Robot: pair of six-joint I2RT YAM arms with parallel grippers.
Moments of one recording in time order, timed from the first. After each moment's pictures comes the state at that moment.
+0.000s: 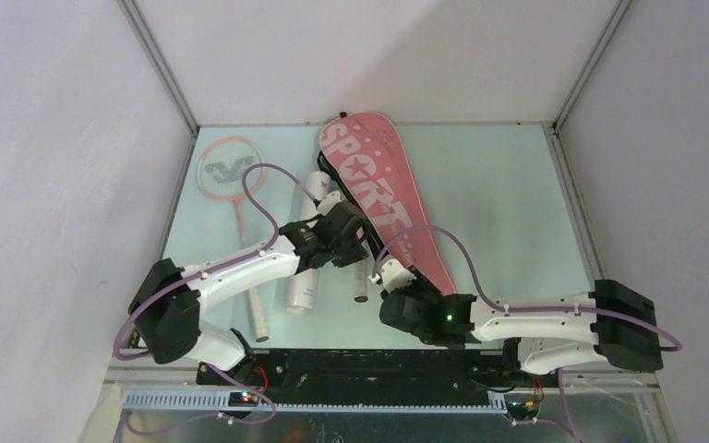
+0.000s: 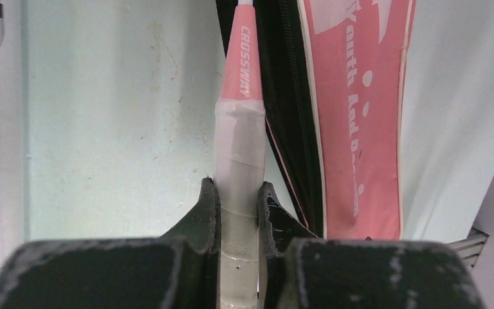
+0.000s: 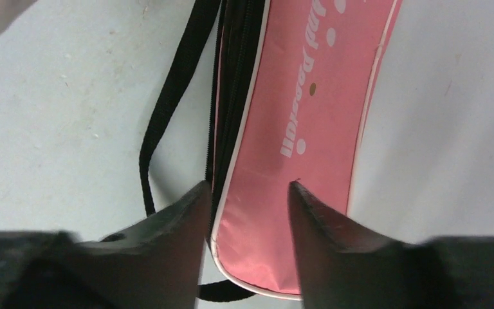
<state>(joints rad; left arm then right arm) -0.86 1.44 1.01 -0.49 -0.22 -1.08 1.37 1.24 0.66 -0.41 0.79 0.31</state>
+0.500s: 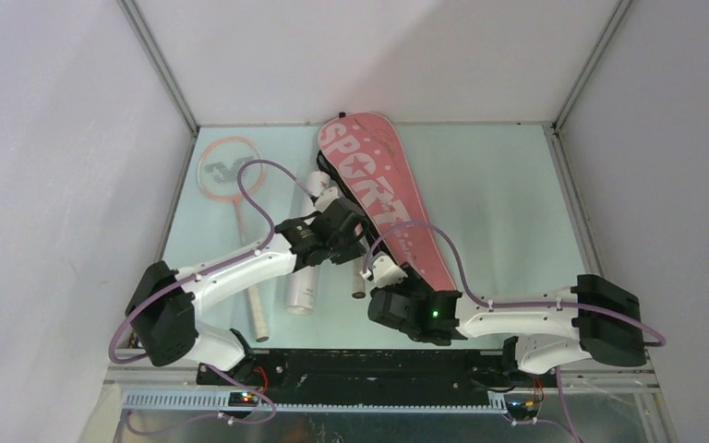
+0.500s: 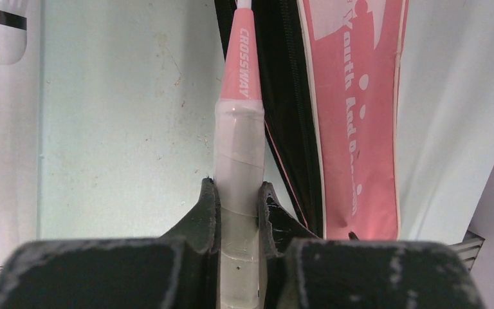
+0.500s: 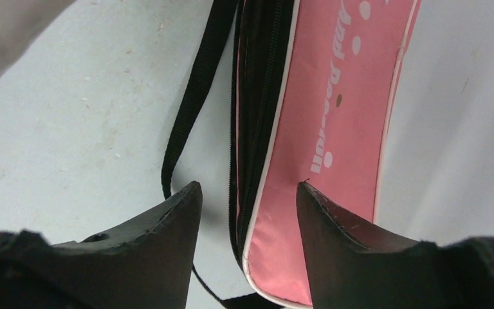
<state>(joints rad) -0.85 1.42 1.04 -0.54 -0.24 -1.07 1.36 1.34 0.75 -0.44 0.79 0.37</state>
